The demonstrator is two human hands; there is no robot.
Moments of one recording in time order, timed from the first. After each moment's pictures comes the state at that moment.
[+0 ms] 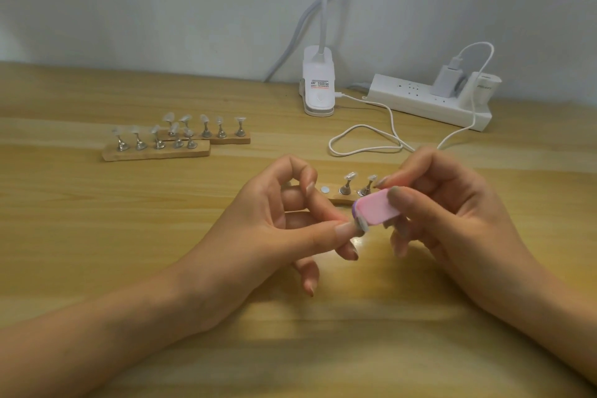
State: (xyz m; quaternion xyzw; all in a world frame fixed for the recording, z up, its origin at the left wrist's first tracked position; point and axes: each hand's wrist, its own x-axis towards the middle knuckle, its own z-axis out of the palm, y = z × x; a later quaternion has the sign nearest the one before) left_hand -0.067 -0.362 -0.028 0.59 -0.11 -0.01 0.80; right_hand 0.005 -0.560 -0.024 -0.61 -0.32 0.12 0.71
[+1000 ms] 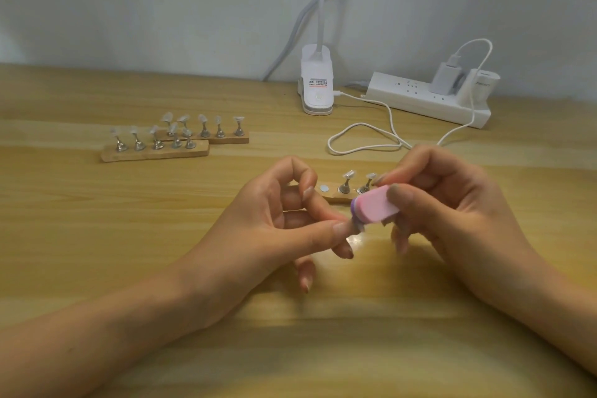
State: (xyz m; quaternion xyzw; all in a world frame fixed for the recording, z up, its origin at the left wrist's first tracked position) left_hand -0.066 -0.362 -0.031 0.61 -0.11 -0.02 0.78; right_hand -0.003 -0.555 -0.023 -0.62 -0.34 0.11 0.70
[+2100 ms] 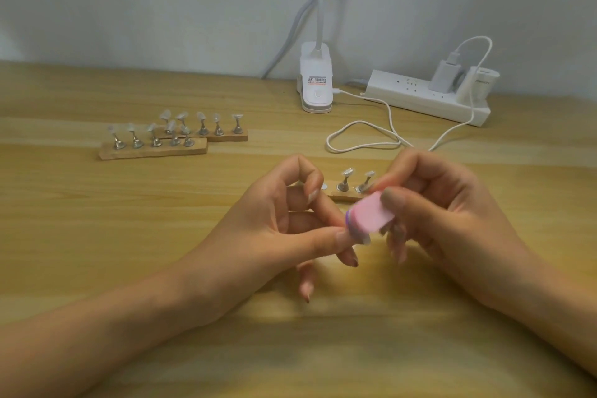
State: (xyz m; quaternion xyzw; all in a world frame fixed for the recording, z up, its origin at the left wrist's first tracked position) left_hand -0.067 -0.362 -0.032 0.62 -0.15 -0.03 0.77; right_hand 0.002 -0.557 -0.024 -0.60 -0.34 0.17 0.71
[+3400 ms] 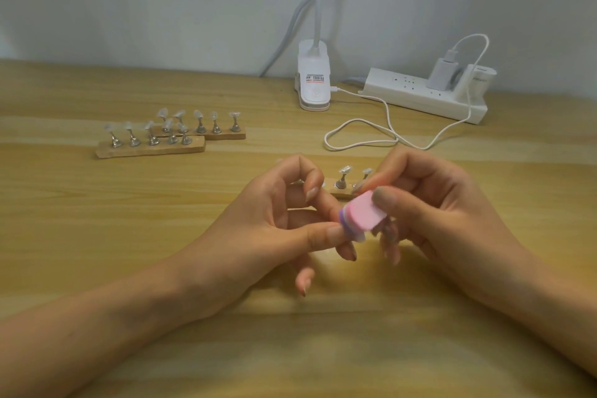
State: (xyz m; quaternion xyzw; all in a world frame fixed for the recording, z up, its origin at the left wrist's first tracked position) left_hand -0.064 -0.361 -0.034 0.59 -0.15 -0.05 0.79; right_hand 0.004 -0.557 -0.025 -0.60 -0.34 0.18 0.70
